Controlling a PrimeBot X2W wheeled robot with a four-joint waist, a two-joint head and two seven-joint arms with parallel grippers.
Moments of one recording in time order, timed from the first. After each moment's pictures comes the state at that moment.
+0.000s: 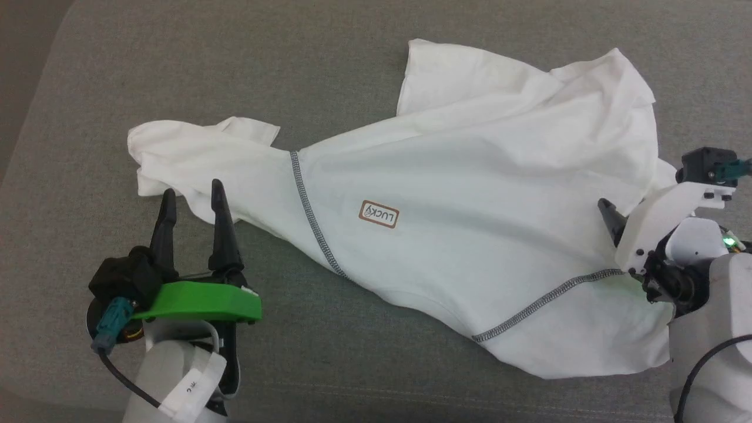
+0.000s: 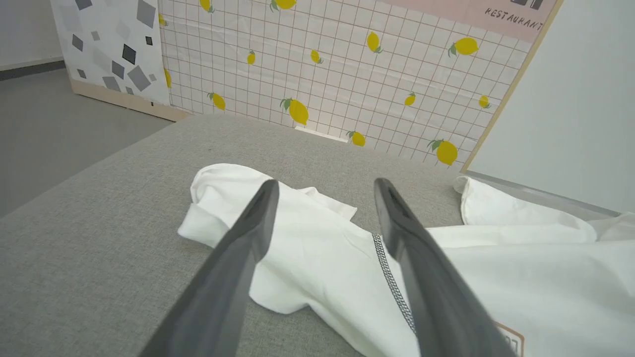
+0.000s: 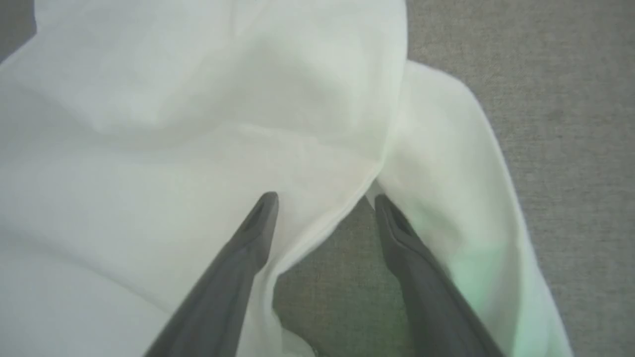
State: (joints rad) left arm -0.19 0.06 -0.03 0.07 -0.32 0.04 -0.25; right arm -0.47 -0.05 -0.27 0.37 0.13 0.13 0.60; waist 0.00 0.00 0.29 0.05
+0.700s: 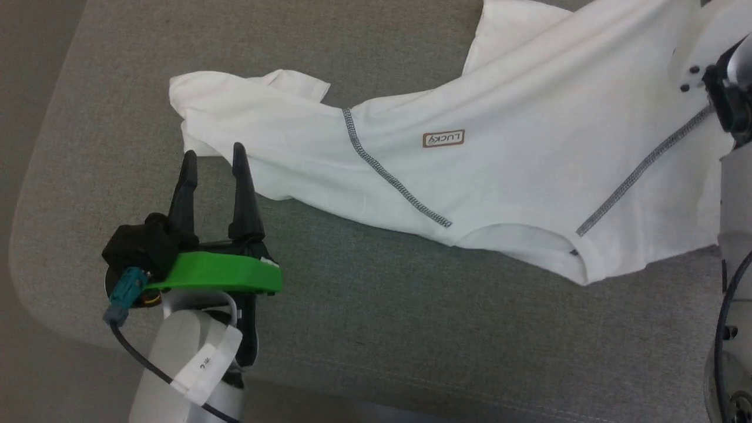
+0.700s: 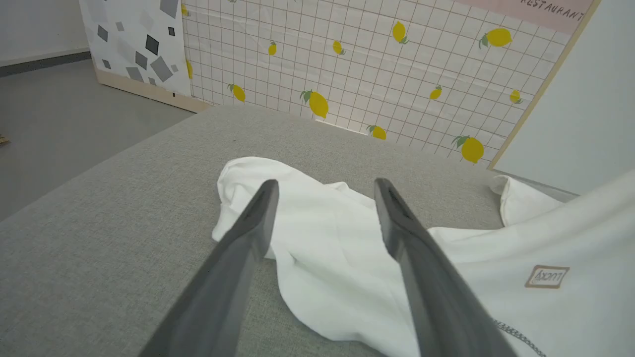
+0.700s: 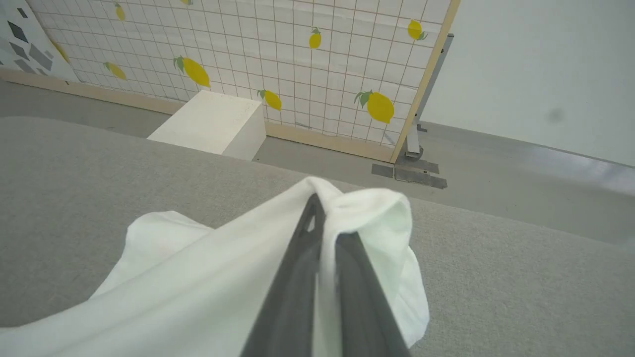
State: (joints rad) left arm -0.28 0.05 -0.09 0.06 -0.34 0.05 -0.26; right arm -0.95 -0.15 -0.20 0.53 -0.09 0.13 0.29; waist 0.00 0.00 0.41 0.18
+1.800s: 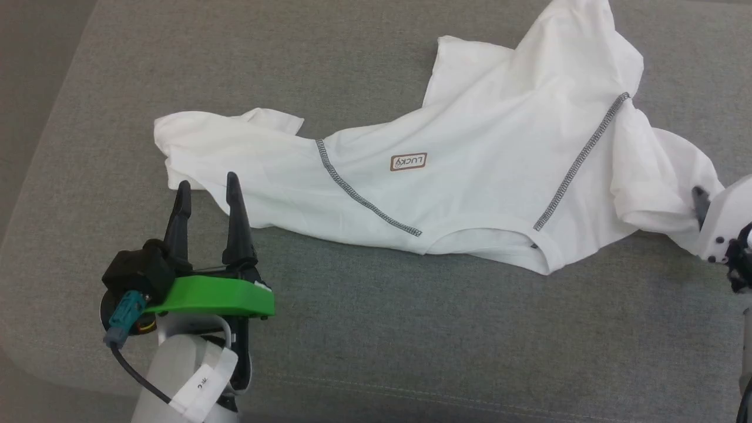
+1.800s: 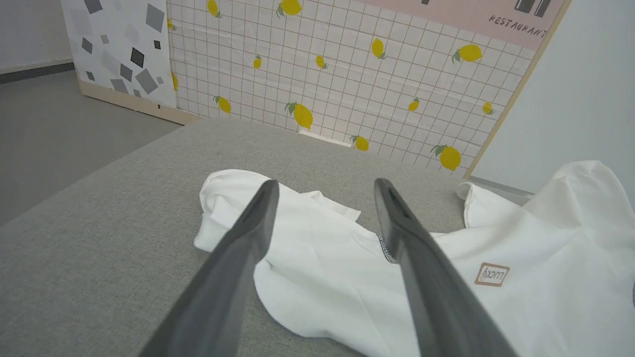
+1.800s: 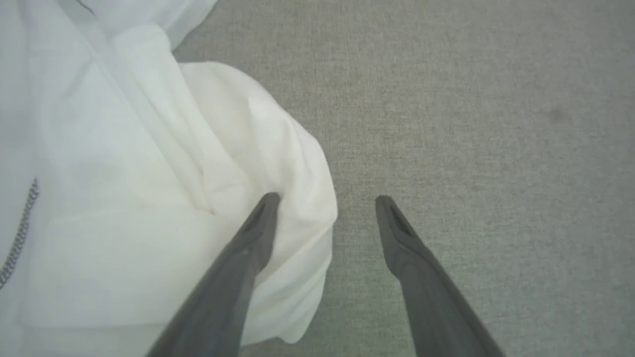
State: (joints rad) left arm -0.21 0.05 -0.07 0.07 -0.32 0.05 -0.26; right arm -0.54 -0.21 -0.36 0.45 0.01 0.13 0.56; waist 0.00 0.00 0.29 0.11
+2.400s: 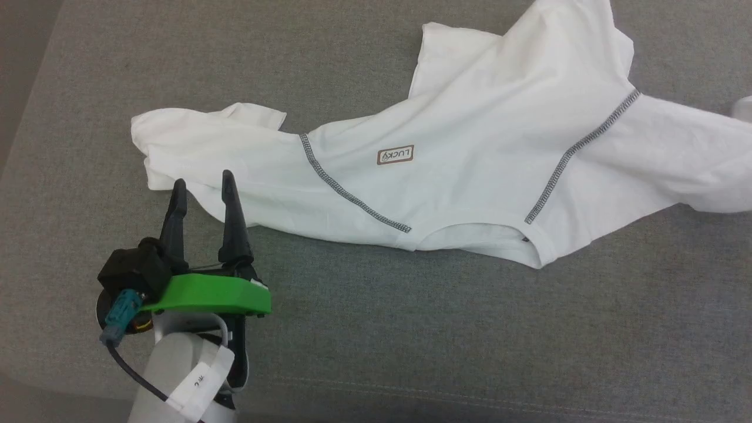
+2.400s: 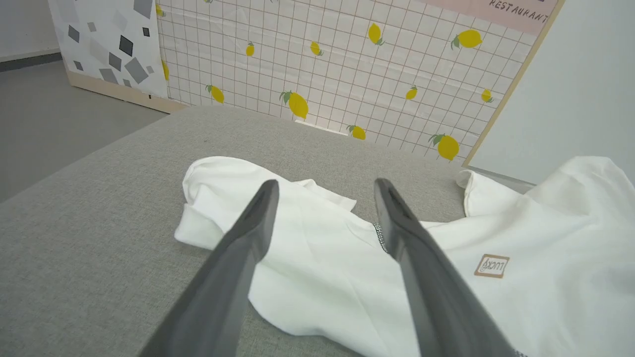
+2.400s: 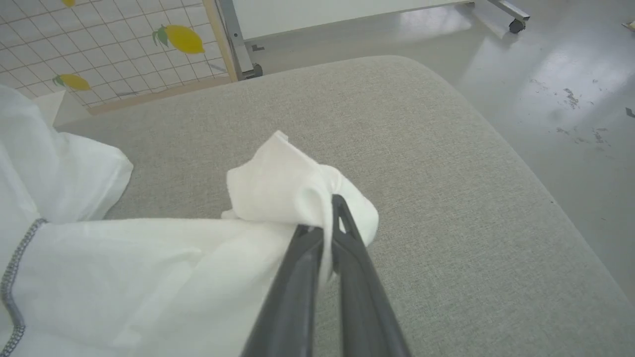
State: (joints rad) left arm -0.22 0.05 -0.05 0.07 -0.32 0.04 -0.26; right arm -0.56 -0.19 -0.63 0.22 0.00 0.13 0.50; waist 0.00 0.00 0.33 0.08
